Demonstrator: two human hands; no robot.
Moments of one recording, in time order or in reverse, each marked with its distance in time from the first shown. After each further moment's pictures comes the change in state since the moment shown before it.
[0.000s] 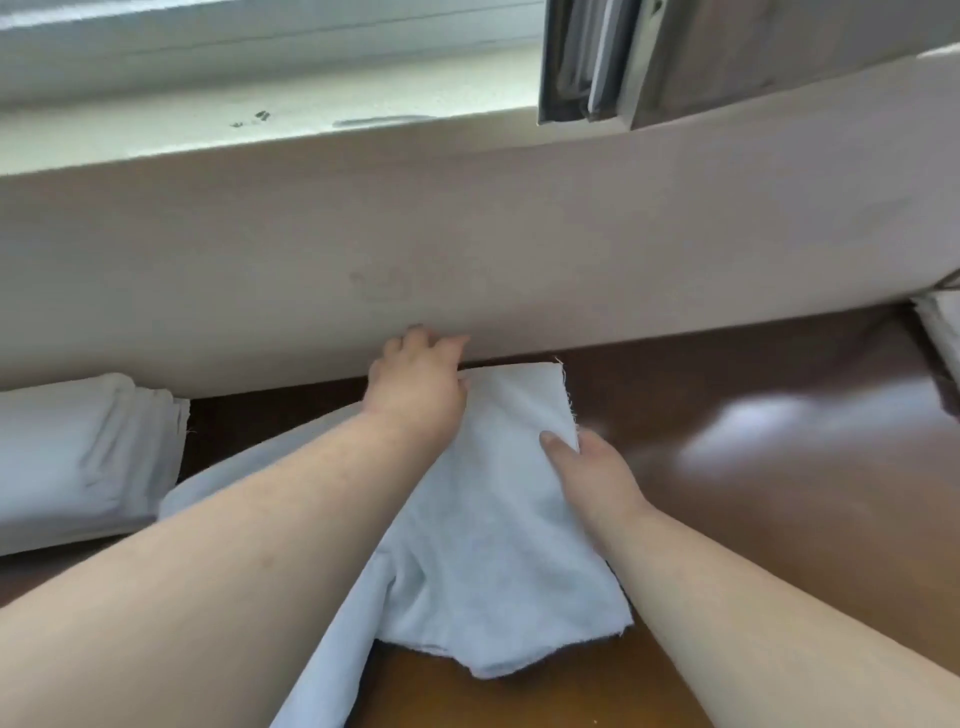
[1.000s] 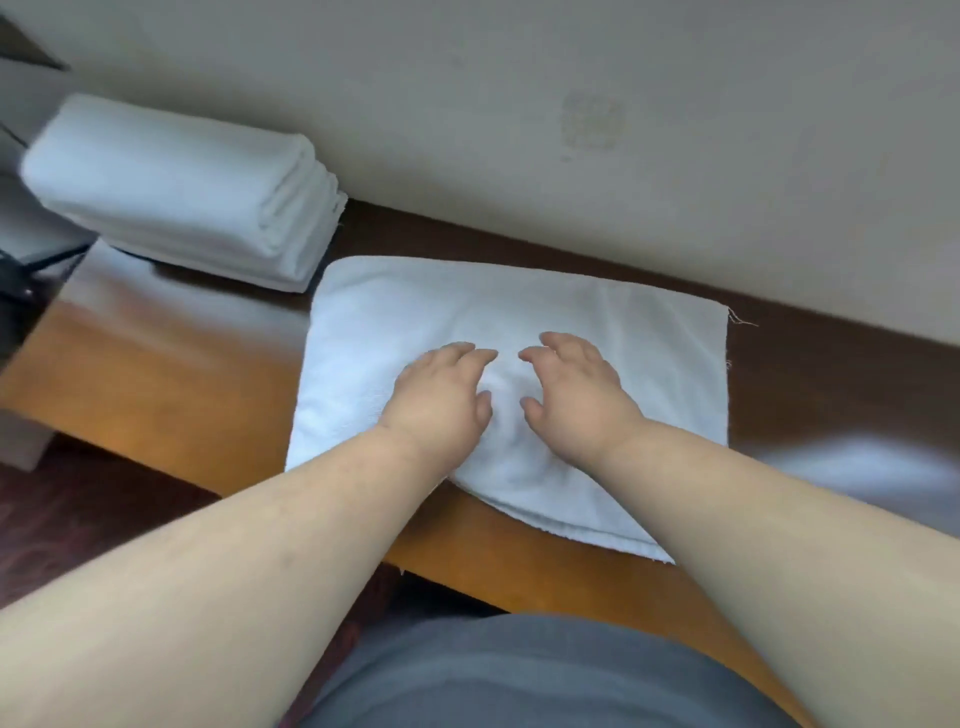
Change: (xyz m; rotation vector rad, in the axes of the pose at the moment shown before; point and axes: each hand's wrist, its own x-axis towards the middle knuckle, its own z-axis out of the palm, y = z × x) left_hand -0.162 -0.071 0.083 -0.195 -0.038 -0.289; right_hand -0.009 0.017 0.094 -1.258 -0.403 -0.759
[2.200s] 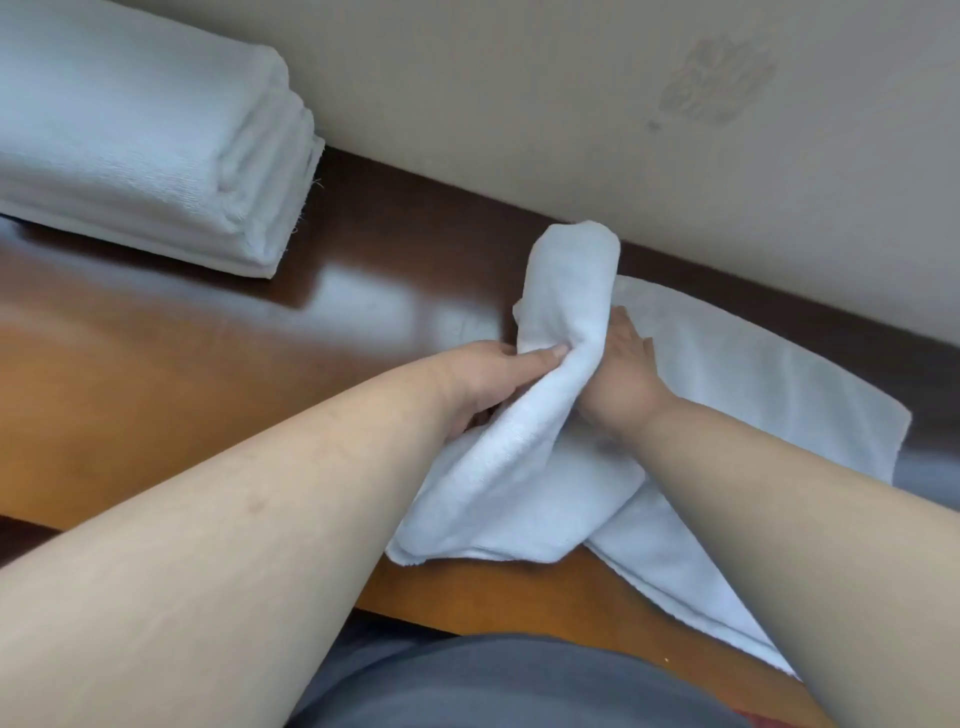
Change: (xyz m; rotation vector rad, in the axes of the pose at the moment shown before) left_hand 0.079 -0.040 -0.001 -1.170 -0.751 -0.379; right_hand 0.074 0.004 0.028 0.148 -0.026 0.382
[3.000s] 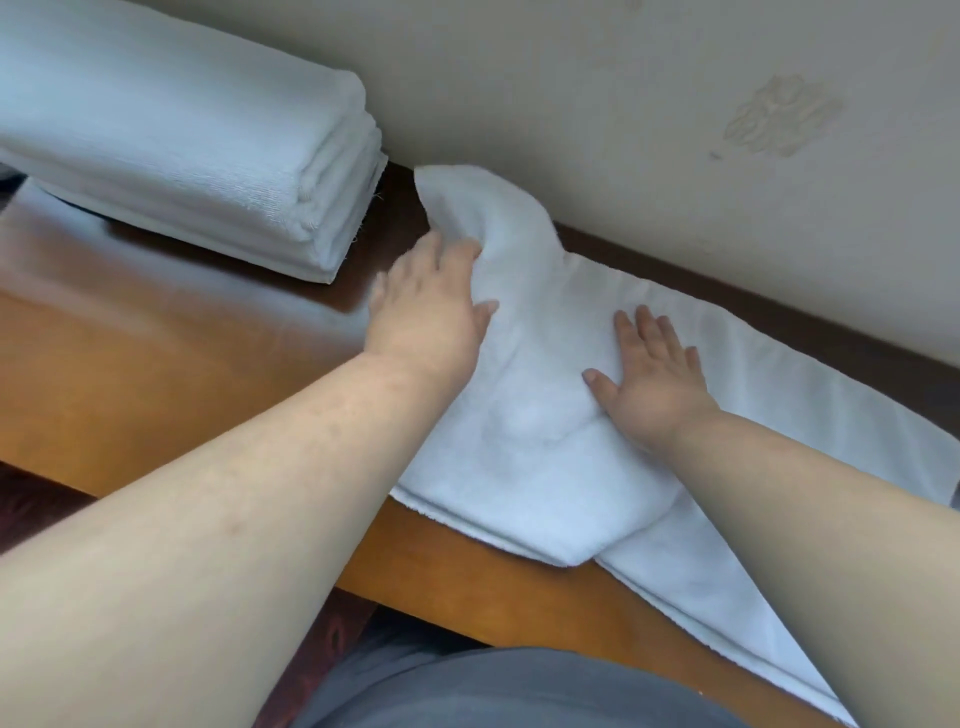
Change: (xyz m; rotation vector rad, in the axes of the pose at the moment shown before) left_hand -0.036 0.013 -0.067 1.001 0.960 0.392; right_hand 0.018 0.008 0.004 -0.371 -0.023 -0.051
